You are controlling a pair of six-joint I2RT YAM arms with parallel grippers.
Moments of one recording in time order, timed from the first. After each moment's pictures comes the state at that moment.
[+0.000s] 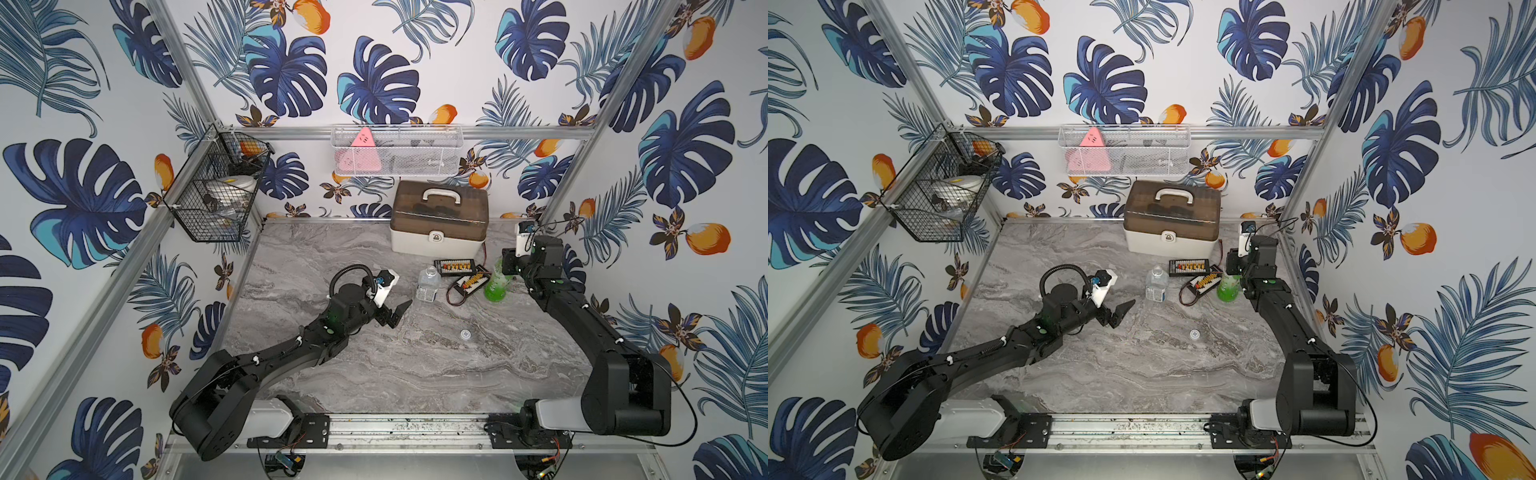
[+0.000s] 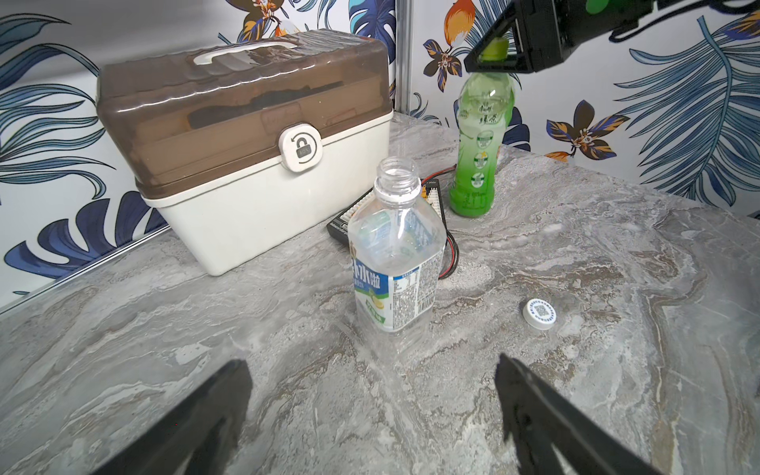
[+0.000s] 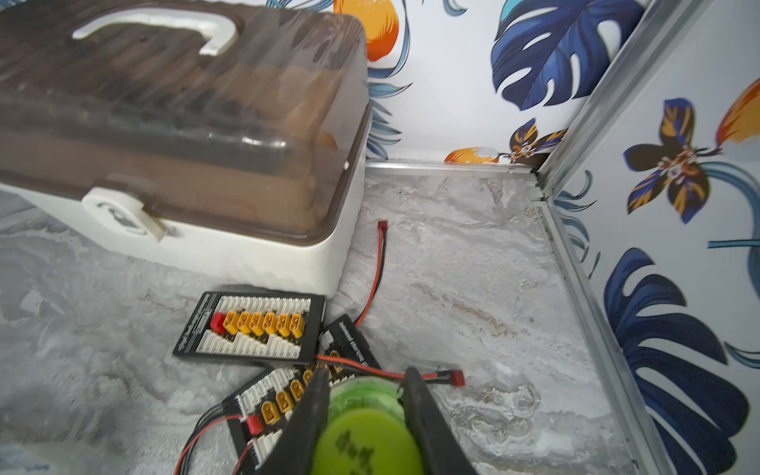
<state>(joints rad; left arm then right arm) -0.59 1.31 0.60 0.46 0.15 0.07 0.00 1.37 0.93 -0.02 -0.05 -0.05</state>
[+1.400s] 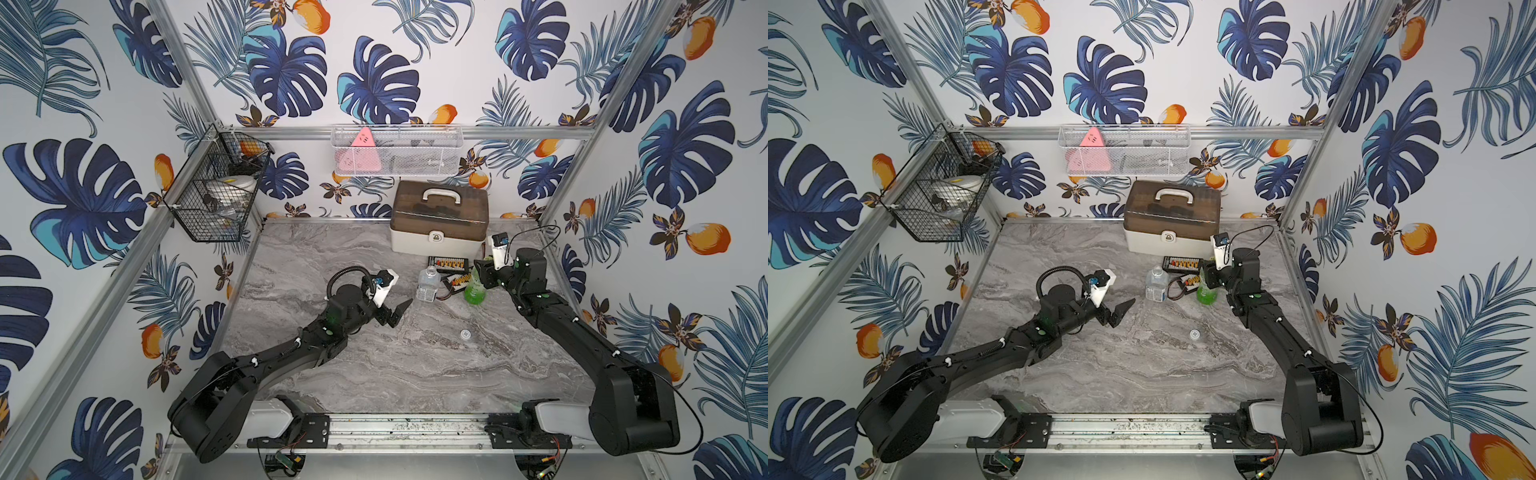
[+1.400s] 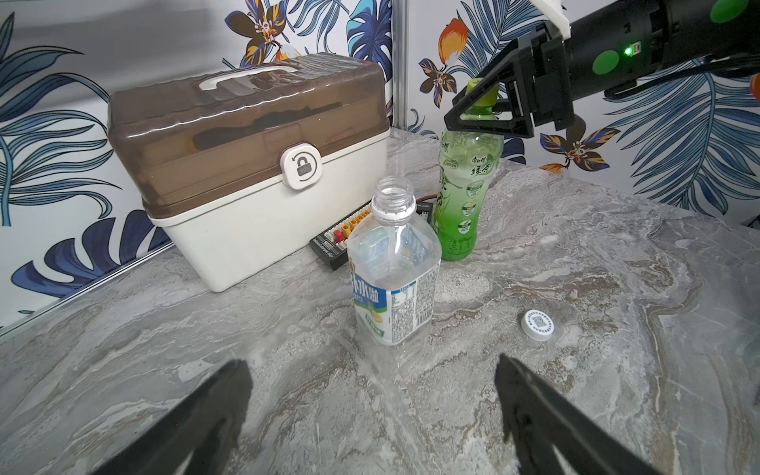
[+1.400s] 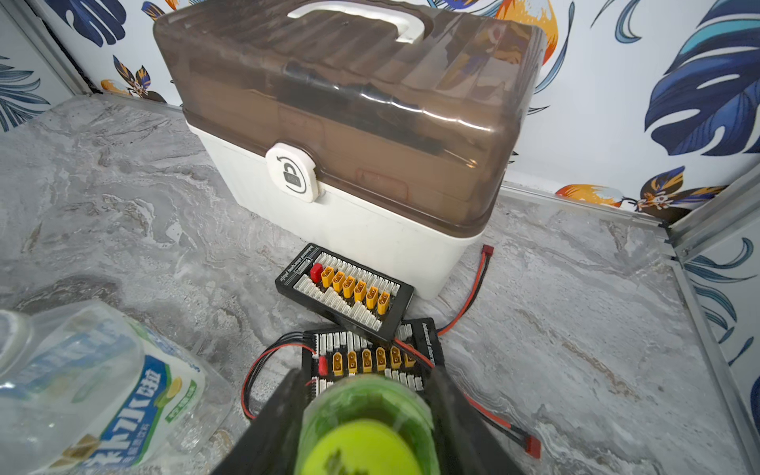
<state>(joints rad) -0.59 1.30 0.59 0.50 0.16 0.08 0.13 1.30 0.82 0.06 -0.15 -0.10</state>
